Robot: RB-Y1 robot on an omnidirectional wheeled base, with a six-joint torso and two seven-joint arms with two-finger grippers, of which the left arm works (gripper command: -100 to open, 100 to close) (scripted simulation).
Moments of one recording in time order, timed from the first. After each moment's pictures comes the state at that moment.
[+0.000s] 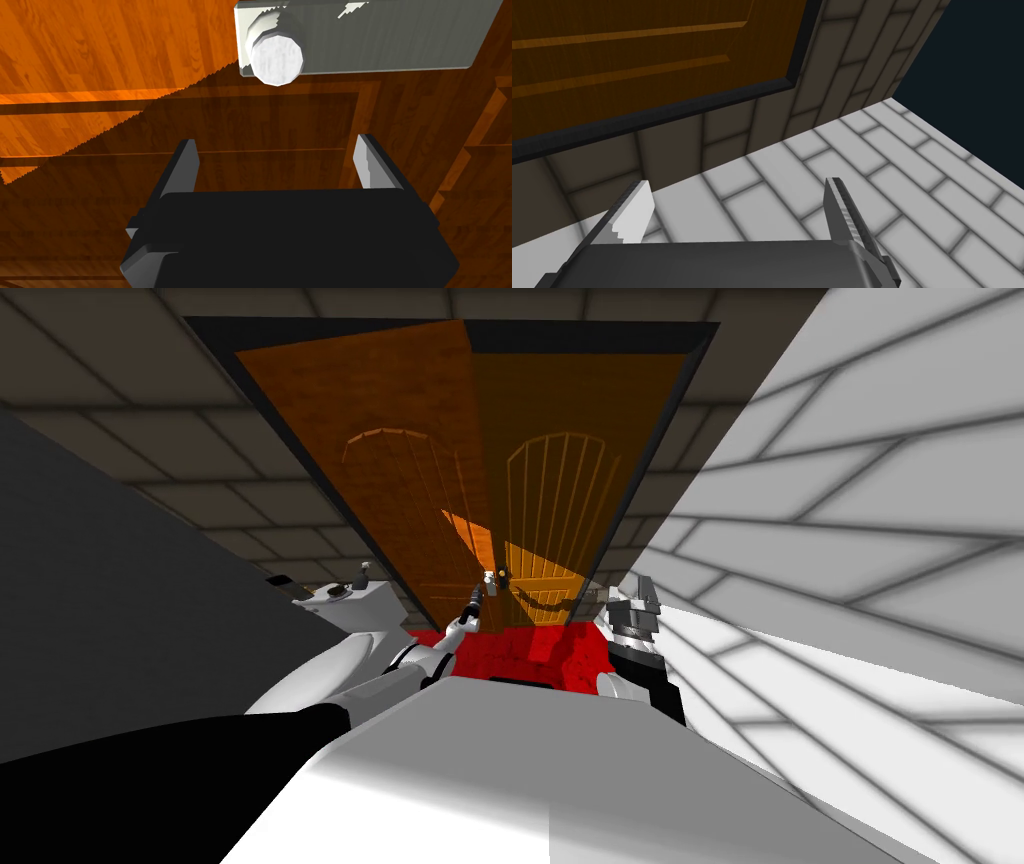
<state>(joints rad) -0.50 0.24 -0.02 -0.55 0.24 -0.52 0.05</state>
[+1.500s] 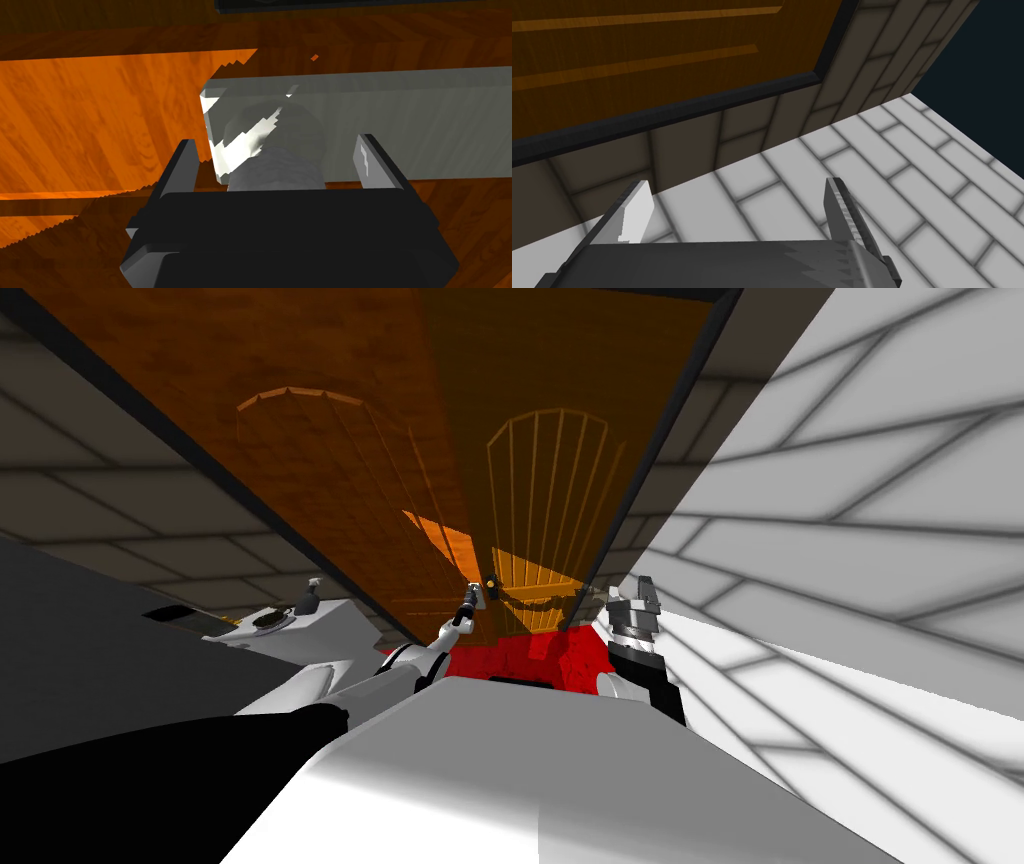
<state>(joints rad) -0.49 0.29 -0.01 -0.51 0.25 -0.56 0.09</state>
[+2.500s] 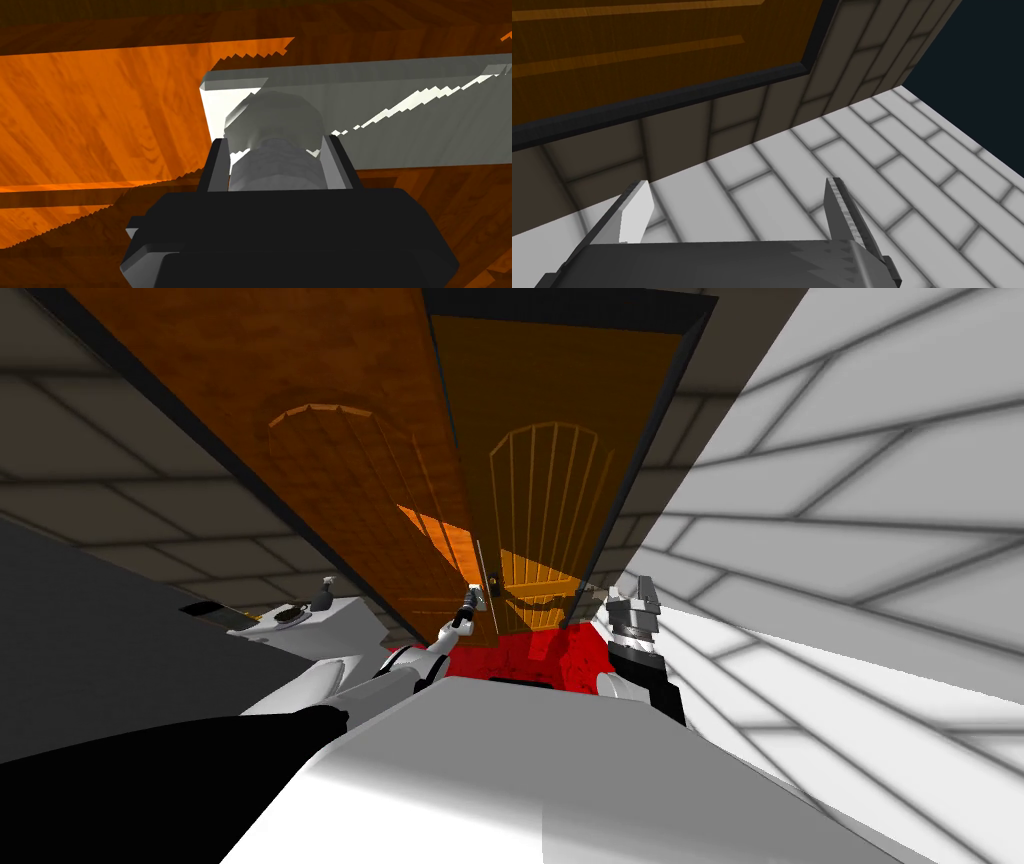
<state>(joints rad) -0.47 0.29 -0.01 -0.52 0.25 -0.55 0.09</state>
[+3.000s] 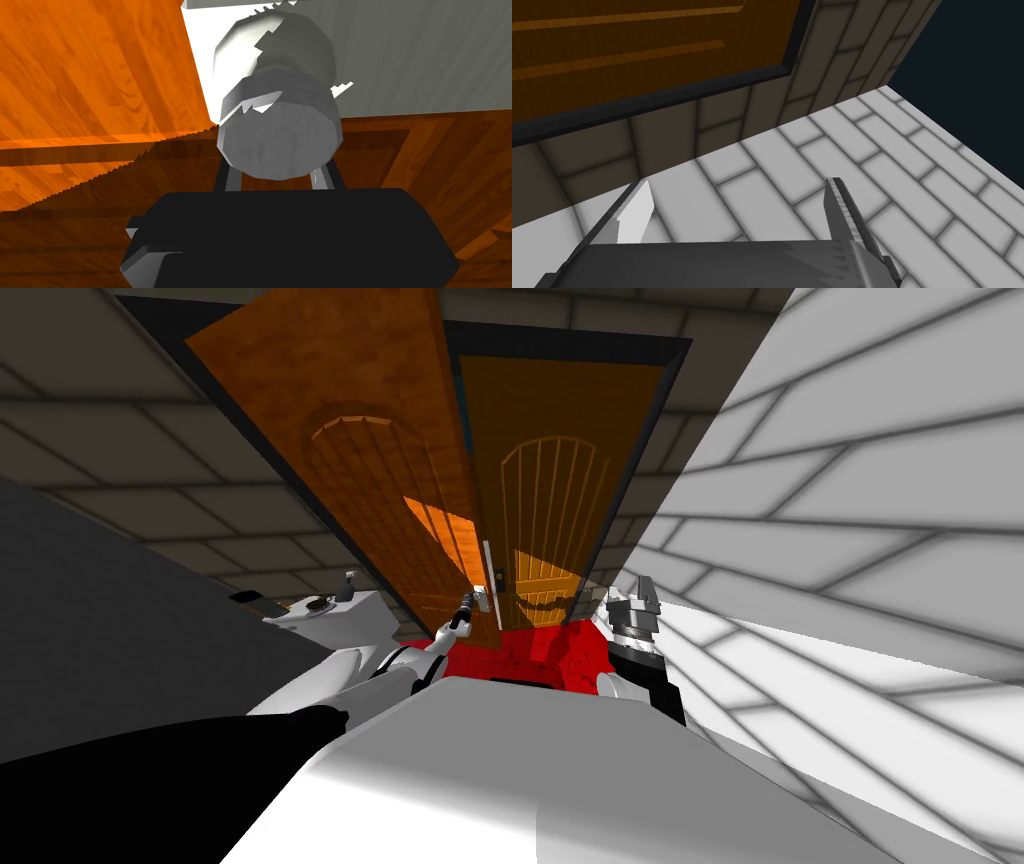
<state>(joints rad) -0.46 0.31 -0.02 -0.49 0.25 -0.57 0.11</state>
